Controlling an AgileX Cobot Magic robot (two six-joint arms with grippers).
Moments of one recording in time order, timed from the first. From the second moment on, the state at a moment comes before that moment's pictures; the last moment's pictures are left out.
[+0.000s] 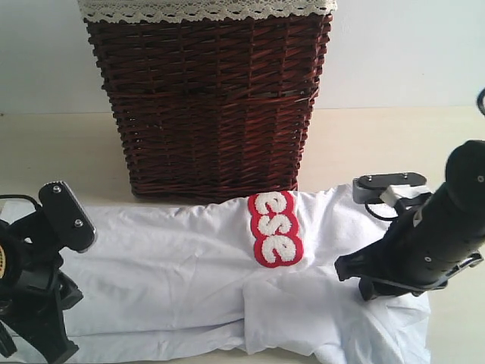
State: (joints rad) left arm -0.53 1.41 -0.50 0.16 0.31 0.25; right arm 0.22 1.66 -0.69 0.18 0.48 0.05
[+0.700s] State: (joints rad) left arm -0.53 1.41 -0.50 0.12 0.29 0.24; right arm 0.02 1.57 -0.46 1.30 0.43 -1.04
